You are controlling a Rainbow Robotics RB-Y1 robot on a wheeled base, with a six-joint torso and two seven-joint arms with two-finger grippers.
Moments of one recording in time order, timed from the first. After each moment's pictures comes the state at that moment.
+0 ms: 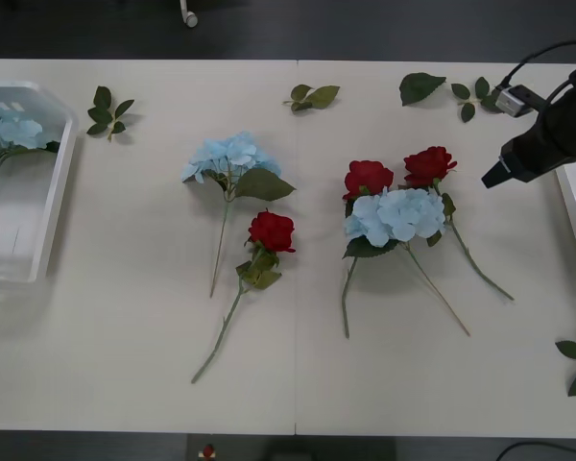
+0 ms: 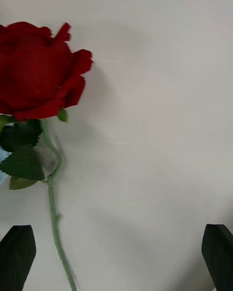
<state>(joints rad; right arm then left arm) -1.16 -1.05 1.17 -0.94 -1.68 1.02 1.92 -0.59 1.02 0.25 -0.96 0.73 1.39 -2.31</state>
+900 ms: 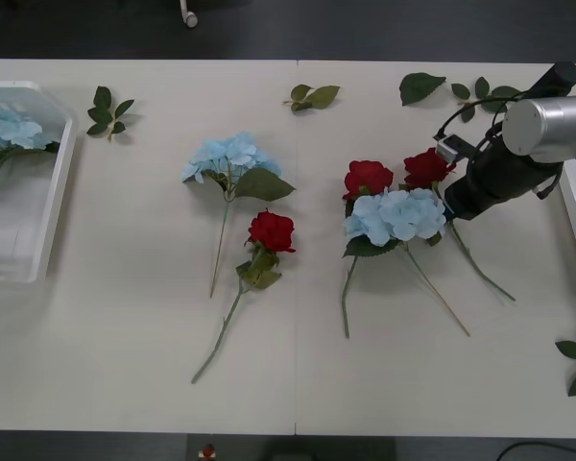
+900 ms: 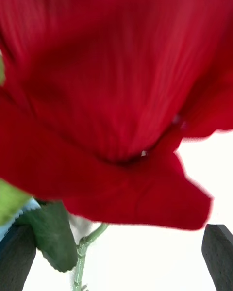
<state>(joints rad) -1.10 -0.81 1.19 -0.78 -1.56 0.93 1.99 -0.51 0.84 0.25 -0.96 0.61 1.23 -2.11</state>
